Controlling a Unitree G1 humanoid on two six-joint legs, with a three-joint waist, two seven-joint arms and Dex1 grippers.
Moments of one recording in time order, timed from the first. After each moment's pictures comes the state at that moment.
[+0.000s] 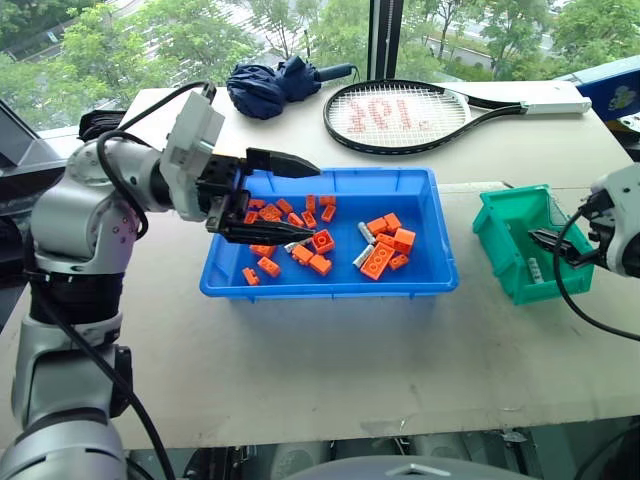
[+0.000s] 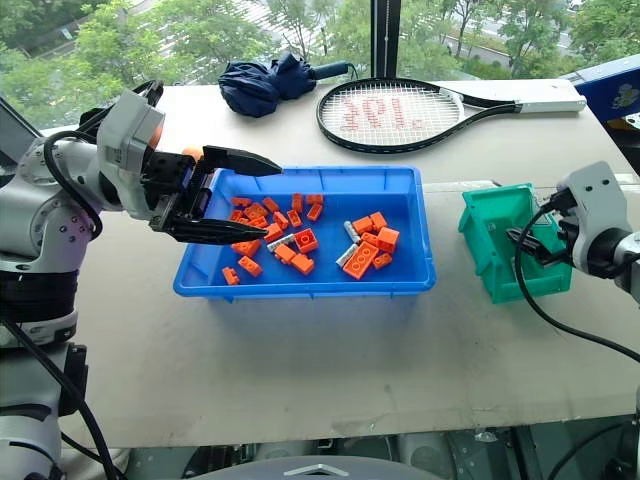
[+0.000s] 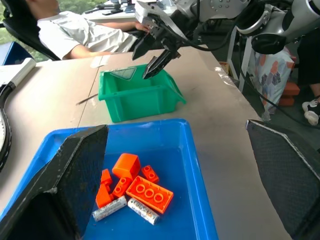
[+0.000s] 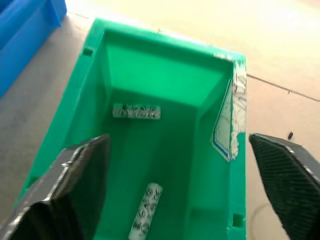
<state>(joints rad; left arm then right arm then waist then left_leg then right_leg) -0.74 0.89 0.04 -0.04 -0.67 0.49 -1.49 -0.39 -0.79 -0.37 -0.49 0.25 1.28 0.69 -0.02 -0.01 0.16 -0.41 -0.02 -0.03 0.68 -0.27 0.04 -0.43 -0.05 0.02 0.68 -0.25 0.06</state>
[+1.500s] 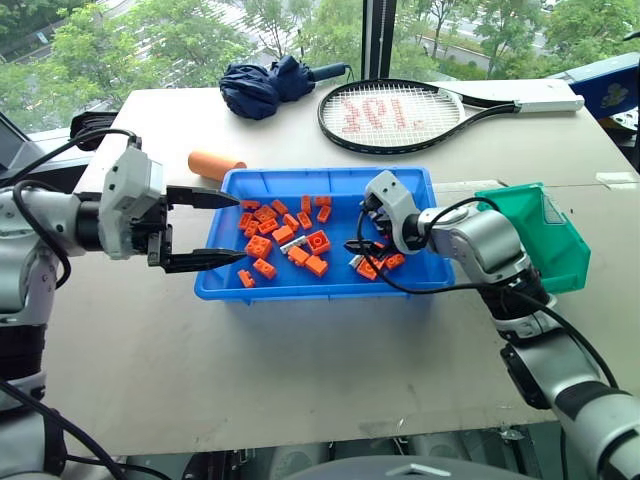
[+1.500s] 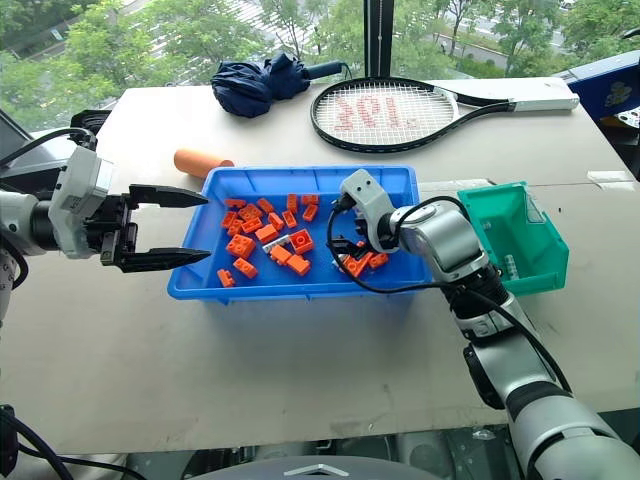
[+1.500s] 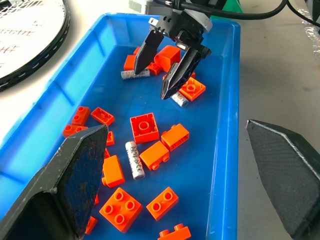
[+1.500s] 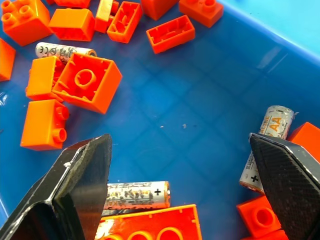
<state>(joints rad) -0.40 1.06 0.24 -0.02 -0.56 0.39 -1.46 -0.85 -0.26 0.31 0.06 0.26 1.11 0.53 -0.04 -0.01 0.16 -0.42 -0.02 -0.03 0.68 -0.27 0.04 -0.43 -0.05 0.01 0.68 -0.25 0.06</state>
